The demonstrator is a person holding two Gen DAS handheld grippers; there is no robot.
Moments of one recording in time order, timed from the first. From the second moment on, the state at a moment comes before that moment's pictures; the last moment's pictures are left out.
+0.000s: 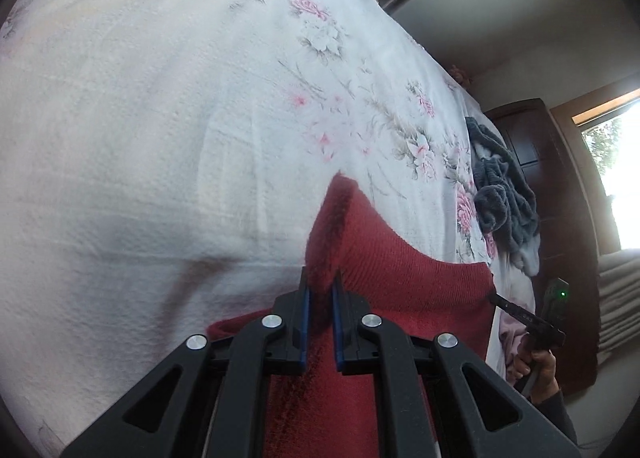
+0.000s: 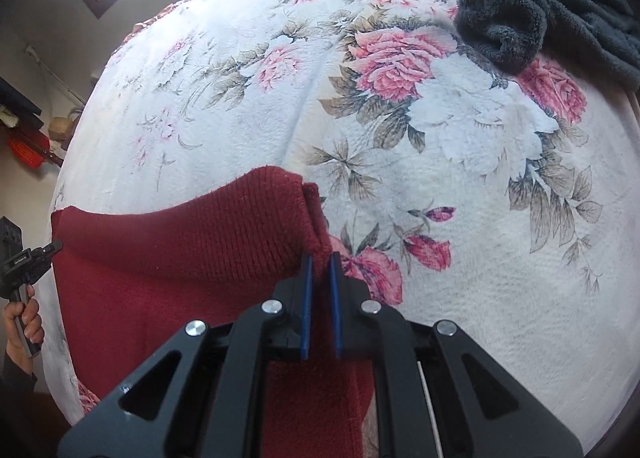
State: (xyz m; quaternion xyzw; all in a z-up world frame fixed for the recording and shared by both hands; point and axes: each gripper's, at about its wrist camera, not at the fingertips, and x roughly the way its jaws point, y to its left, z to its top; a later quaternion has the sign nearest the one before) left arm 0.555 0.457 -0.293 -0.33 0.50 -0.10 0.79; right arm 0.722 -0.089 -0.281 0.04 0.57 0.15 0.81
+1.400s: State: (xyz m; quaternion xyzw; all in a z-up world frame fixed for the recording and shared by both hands) left arm 0.473 0.426 -0.355 -0.32 0.55 -0.13 0.76; right arm 0.632 -0.110 -0.354 0.22 0.58 0.24 0.74
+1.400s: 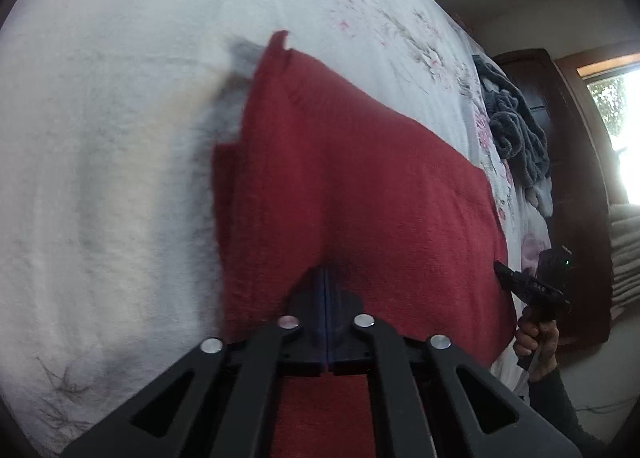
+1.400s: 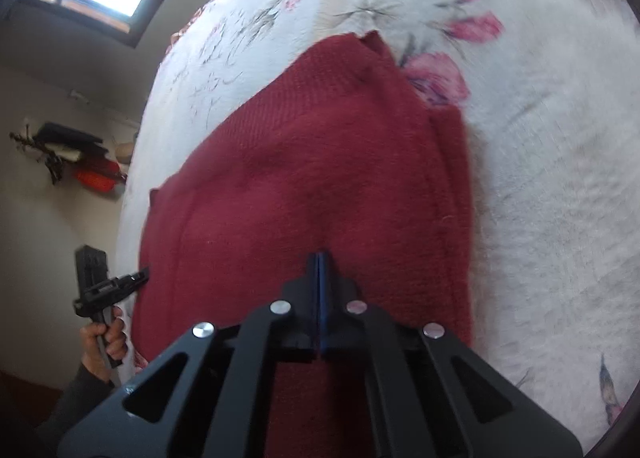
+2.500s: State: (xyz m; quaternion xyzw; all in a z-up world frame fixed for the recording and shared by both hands) left arm 0.340 0.364 -0.333 -0.37 0.52 -0.16 0.75; right arm 0.508 -0.191 -0.338 0.27 0.60 0.20 0.73
